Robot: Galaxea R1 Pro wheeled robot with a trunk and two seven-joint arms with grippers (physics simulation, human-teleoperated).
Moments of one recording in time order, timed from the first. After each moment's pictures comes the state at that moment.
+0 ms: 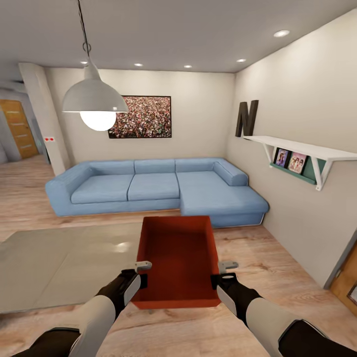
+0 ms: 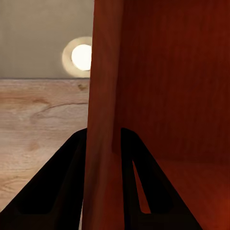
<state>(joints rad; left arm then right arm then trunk) -0.78 -0.14 0.01 -0.29 0.11 0.40 0.27 -0.79 0.08 0.58 -0.20 -0.48 0.18 -0.30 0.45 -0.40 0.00</state>
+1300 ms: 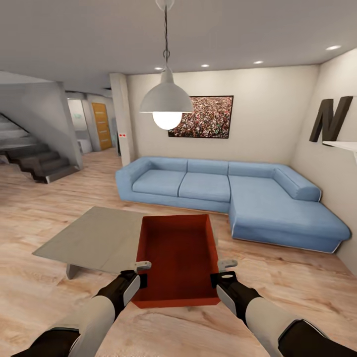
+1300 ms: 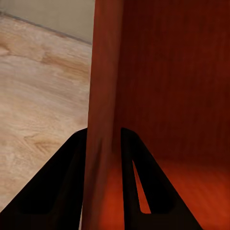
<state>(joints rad) -0.78 -0.13 0.00 -0.28 0.14 0.37 0.26 -0.79 0.09 0.55 -0.21 -0.43 0.18 -0.30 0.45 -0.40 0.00</state>
